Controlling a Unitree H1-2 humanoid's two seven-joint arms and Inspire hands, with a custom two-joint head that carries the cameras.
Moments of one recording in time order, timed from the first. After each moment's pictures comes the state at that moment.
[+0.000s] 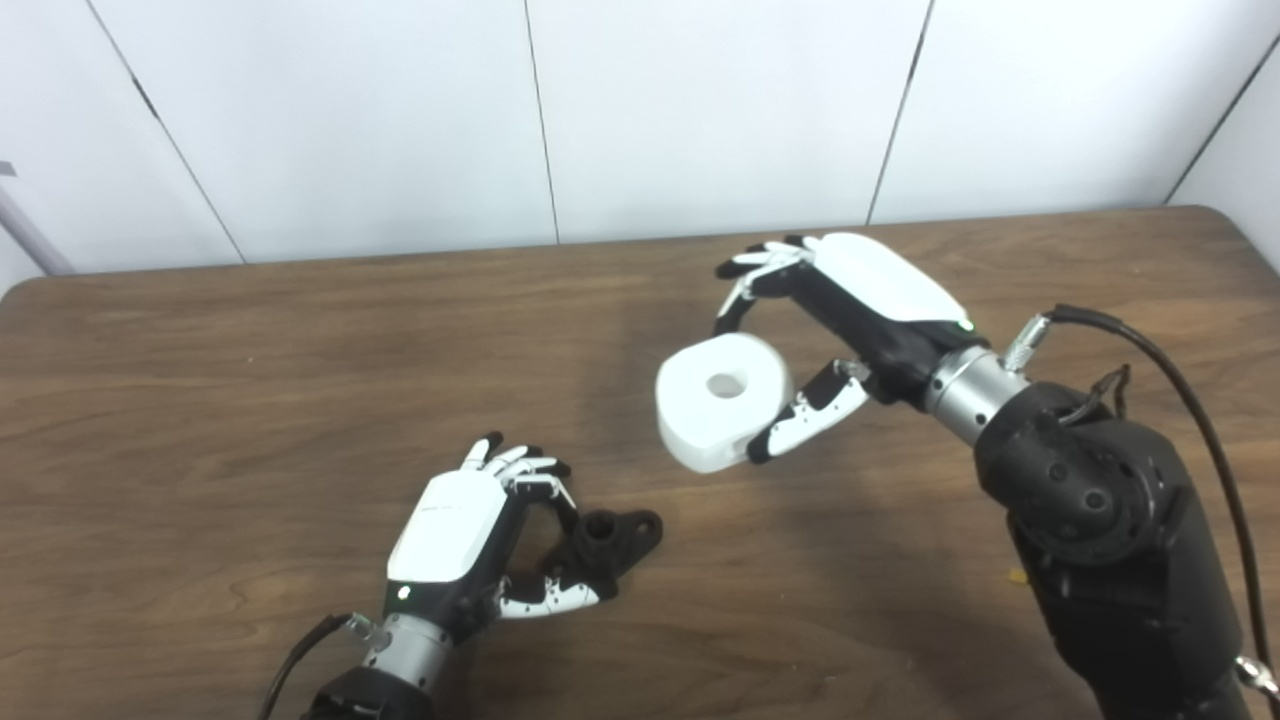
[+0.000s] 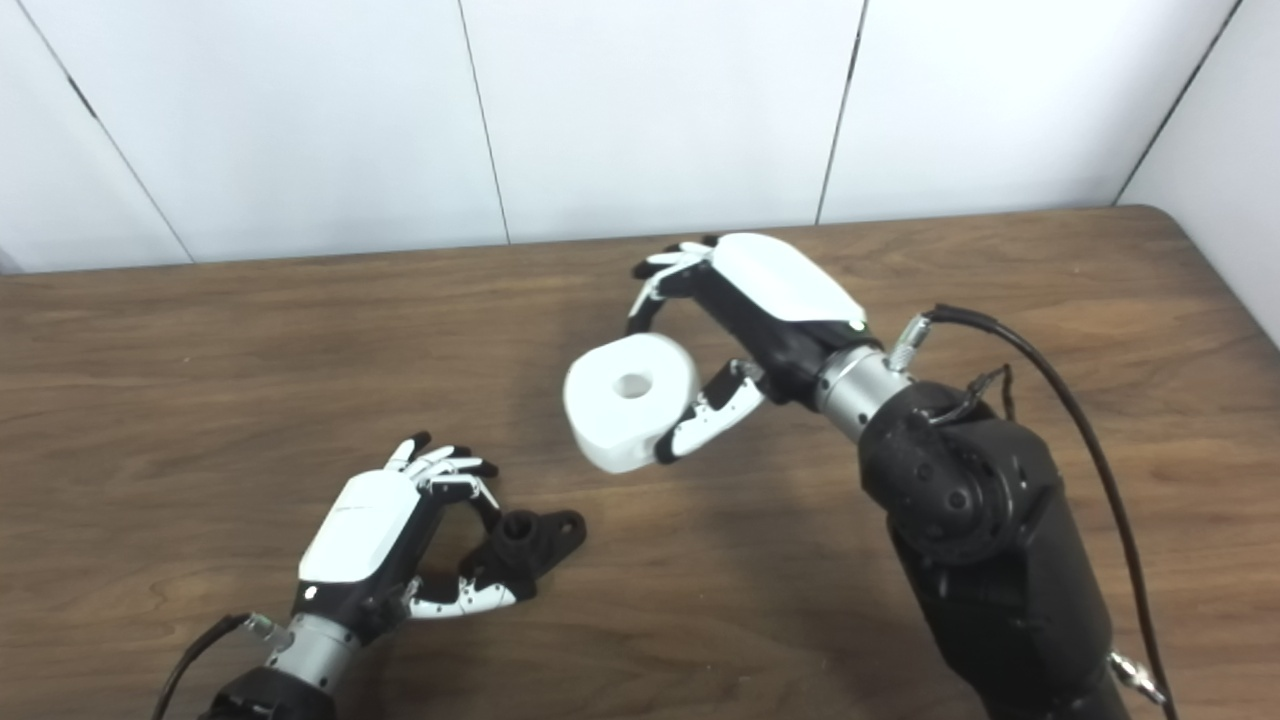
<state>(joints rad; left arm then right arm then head) 0.05 0.22 -0.32 -0.28 0.91 0.04 -0.13 -0.37 -0.30 0.21 -0.66 -0.82 0.47 0.77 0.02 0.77</state>
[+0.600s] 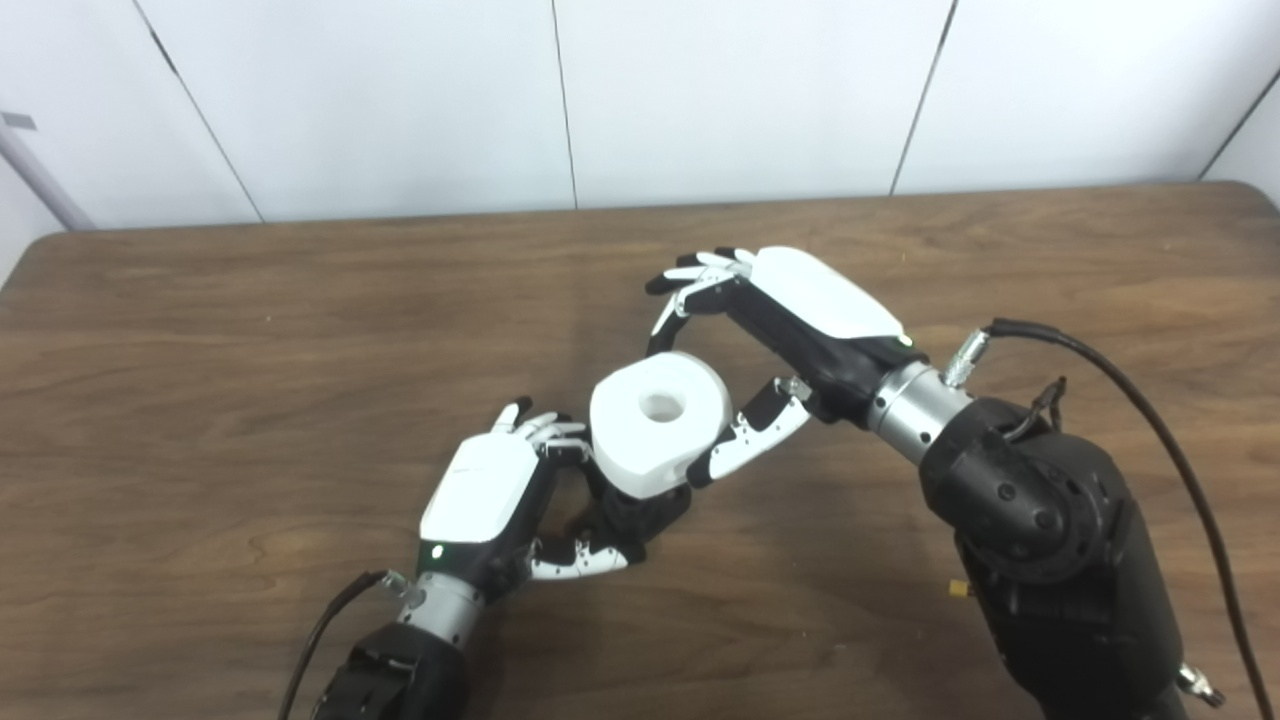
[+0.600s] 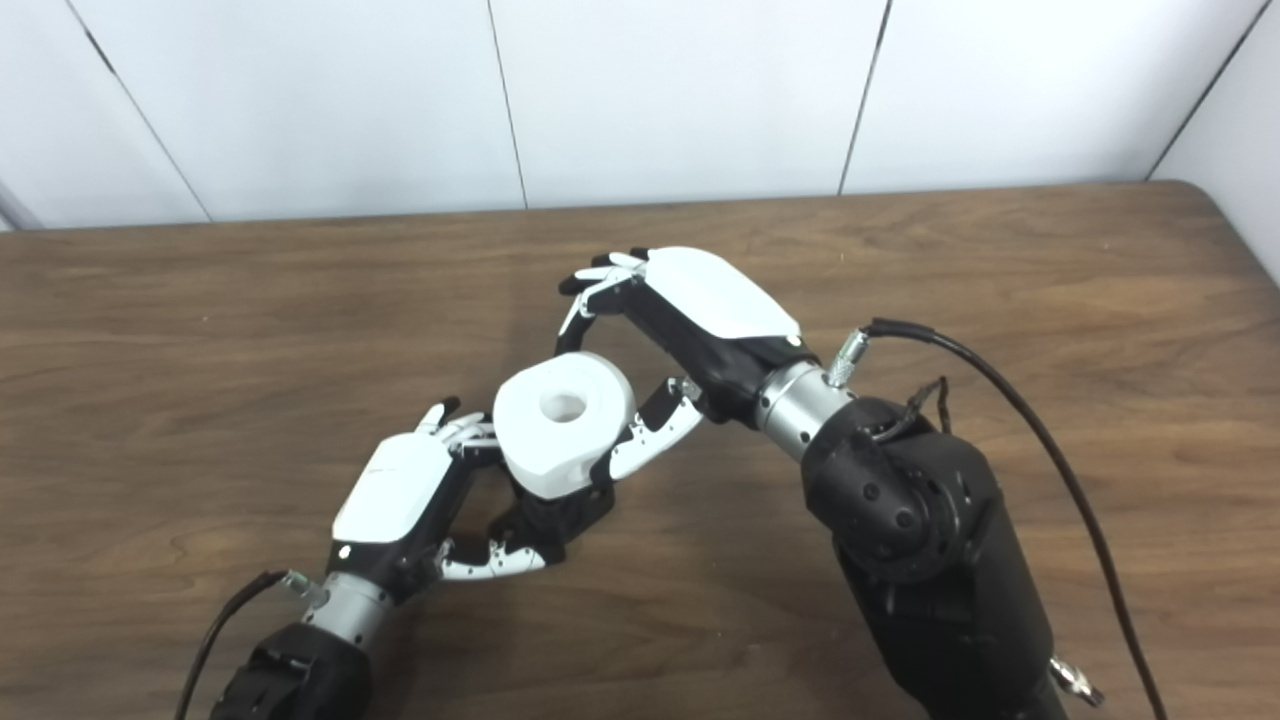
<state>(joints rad) 0.05 0.19 -0.34 -0.28 0.94 0.06 -0.13 -0.33 -0.19 0.31 -0.66 -0.84 0.46 0.77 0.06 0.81</state>
